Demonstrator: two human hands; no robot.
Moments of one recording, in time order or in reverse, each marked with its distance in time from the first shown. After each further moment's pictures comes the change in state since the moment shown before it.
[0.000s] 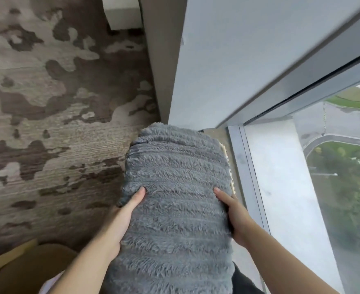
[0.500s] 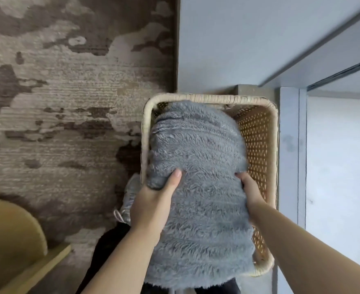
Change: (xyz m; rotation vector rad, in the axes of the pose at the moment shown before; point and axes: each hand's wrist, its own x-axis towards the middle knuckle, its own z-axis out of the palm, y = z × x) left_hand 0.151 -0.090 0.154 0.003 0.241 0.150; right_hand 0.273 0.071 -0.088 -0.208 0.064 0.219
